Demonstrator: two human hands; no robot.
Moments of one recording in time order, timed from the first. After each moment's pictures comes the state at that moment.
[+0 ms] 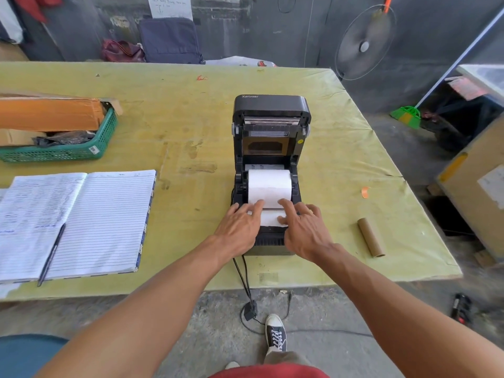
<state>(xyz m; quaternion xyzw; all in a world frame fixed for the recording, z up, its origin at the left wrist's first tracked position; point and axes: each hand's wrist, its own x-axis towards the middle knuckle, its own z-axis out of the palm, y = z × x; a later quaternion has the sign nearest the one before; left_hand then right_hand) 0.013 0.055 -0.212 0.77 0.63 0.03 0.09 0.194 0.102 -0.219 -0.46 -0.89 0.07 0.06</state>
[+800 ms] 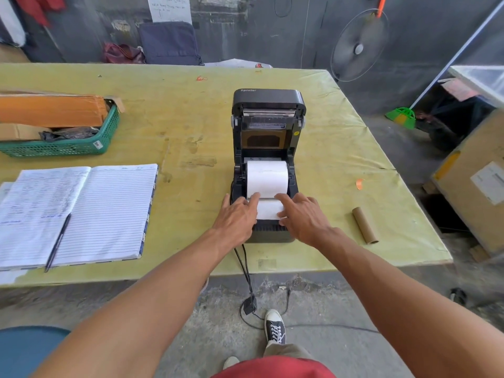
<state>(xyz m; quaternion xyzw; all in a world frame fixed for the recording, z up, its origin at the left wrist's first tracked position) 0.017 0.038 -0.212 0.75 0.66 0.06 0.08 0.199 0.095 -0.207 -0.45 -0.89 0.08 0.02</state>
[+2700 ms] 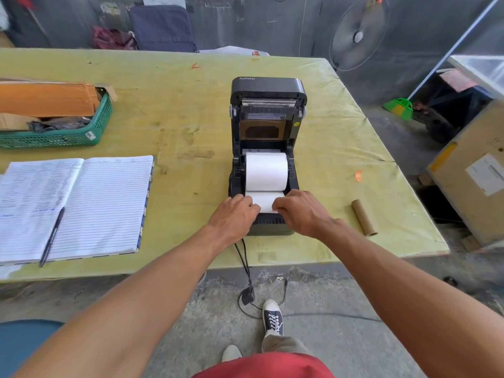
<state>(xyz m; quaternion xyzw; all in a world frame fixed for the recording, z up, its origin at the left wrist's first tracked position) 0.008 0.030 -0.214 0.80 0.59 0.04 -0.01 0.200 0.096 -0.203 -0.39 -0.92 0.09 0.06</state>
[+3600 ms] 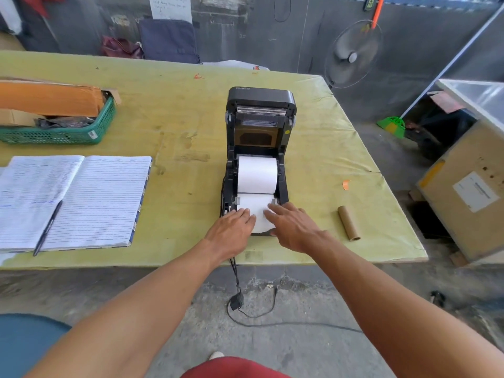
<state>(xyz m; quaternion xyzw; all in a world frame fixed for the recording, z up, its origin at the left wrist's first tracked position) 0.035 -0.001 -0.232 0.80 0.59 0.04 -0.03 0.212 0.061 -0.196 -0.39 -0.91 0.05 -0.11</state>
